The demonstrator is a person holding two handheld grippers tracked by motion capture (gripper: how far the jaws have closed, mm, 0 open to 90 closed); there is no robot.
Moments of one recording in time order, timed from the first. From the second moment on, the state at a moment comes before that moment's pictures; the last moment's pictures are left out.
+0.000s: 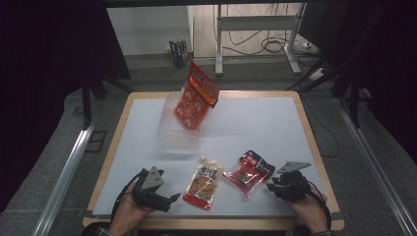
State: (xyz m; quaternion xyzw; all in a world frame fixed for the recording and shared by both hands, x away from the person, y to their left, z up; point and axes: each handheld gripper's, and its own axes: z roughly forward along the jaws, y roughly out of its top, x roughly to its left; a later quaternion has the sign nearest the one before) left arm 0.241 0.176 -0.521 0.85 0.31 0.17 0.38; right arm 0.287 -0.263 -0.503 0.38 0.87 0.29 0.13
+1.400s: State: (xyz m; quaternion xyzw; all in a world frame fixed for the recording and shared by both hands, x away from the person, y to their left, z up) left arm 0.299 0.000 -0.514 0.87 0.20 0.07 0.45; right arm 0.297 -0.281 -0.501 0.40 0.84 0.32 0.15
